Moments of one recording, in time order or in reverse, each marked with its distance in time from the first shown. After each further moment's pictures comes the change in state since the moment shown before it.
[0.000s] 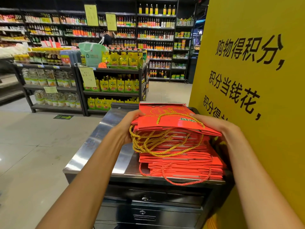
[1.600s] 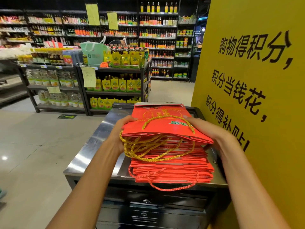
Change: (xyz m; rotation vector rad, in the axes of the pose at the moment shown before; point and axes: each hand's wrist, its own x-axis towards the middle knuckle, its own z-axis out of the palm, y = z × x) left_hand -0.001 -0.020 -0.024 -0.271 0.004 0.082; right_hand -0.007 -0.007 0.034 0.107 0.012 -0.130
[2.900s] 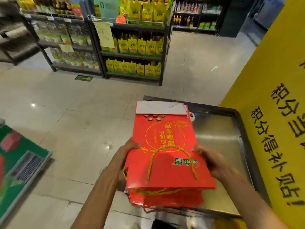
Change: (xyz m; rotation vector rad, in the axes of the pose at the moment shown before) left_hand -0.001 0.134 -0.097 0.418 0.276 -0.384; right_hand 0.057 -0.057 0.107 0.670 -0.231 0.602
